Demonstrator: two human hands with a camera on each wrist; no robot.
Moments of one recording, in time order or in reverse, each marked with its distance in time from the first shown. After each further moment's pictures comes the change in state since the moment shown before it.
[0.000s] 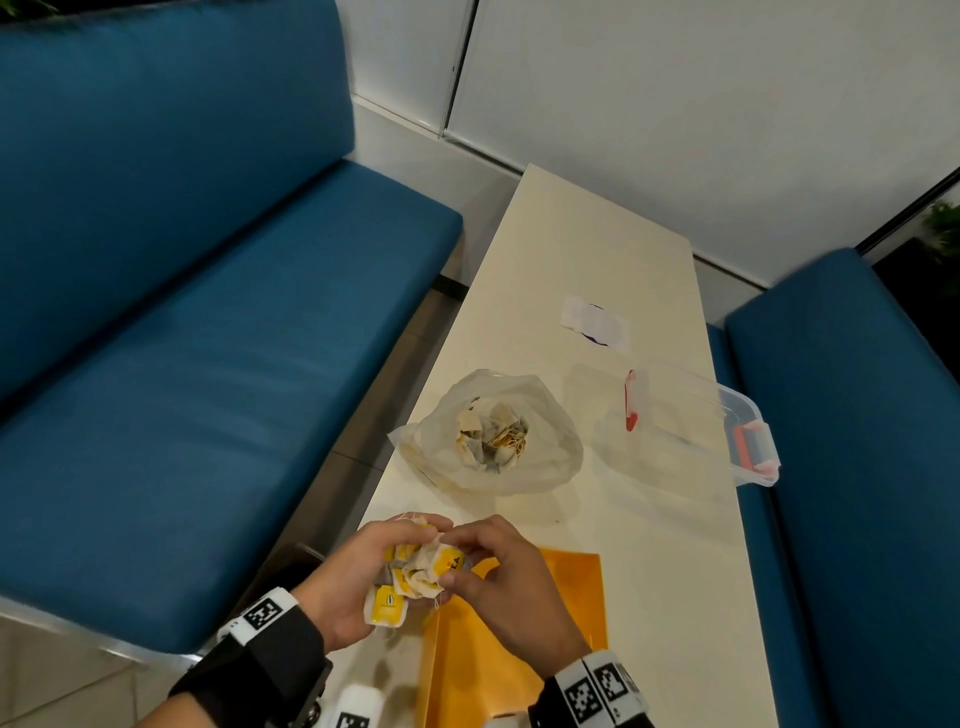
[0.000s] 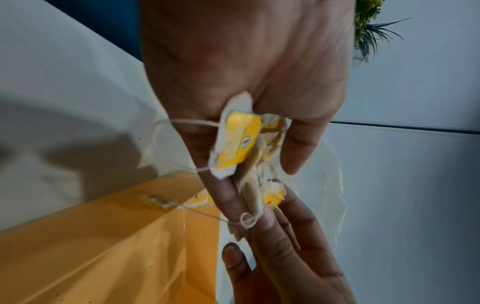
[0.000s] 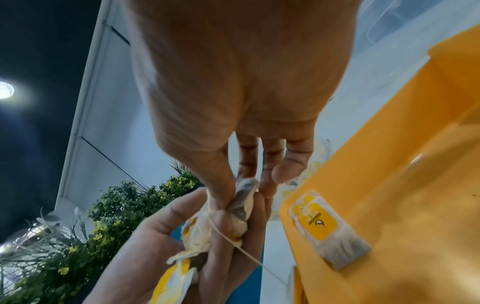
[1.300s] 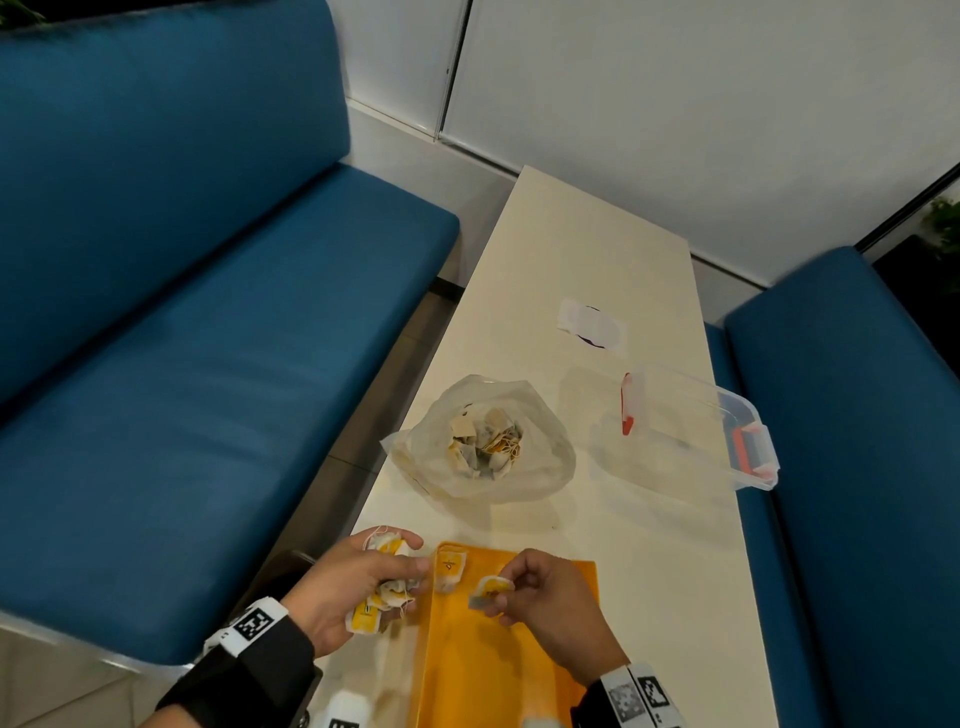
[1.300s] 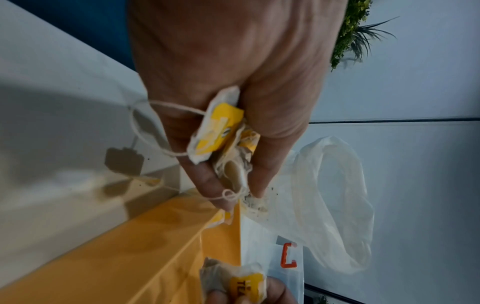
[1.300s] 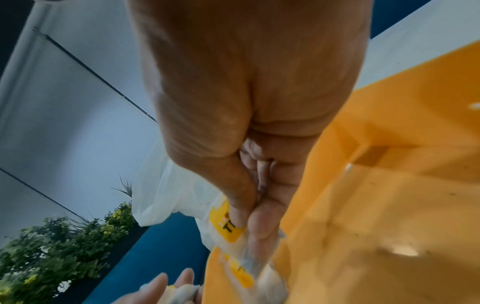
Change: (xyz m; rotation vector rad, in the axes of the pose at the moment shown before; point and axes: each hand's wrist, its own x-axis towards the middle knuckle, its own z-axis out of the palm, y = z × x) left_hand 0.015 -0.003 -0.016 0.262 0.233 0.028; right_hand -0.001 0.046 -0.035 0.283 -0.037 0.352
